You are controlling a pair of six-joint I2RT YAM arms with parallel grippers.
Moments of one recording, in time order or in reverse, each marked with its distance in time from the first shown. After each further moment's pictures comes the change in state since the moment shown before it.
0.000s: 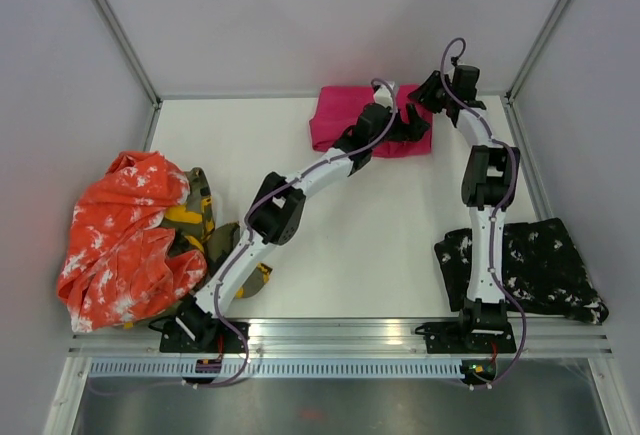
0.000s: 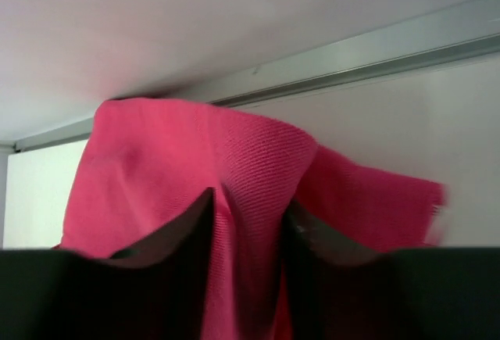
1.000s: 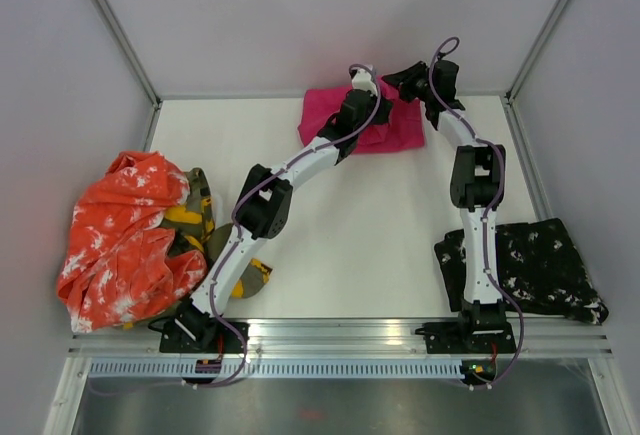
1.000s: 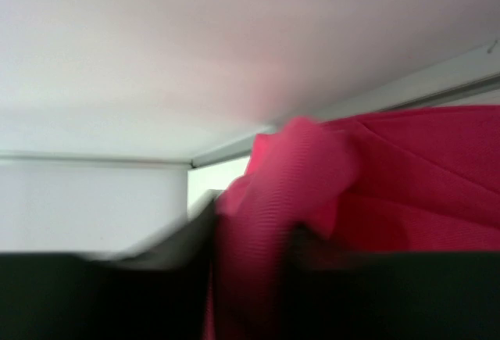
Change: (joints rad) left arm 0.059 -0.109 -0.090 0.000 -0.181 0.067; right arm 0.094 -0.042 -0.087 0.292 -0.058 0.517
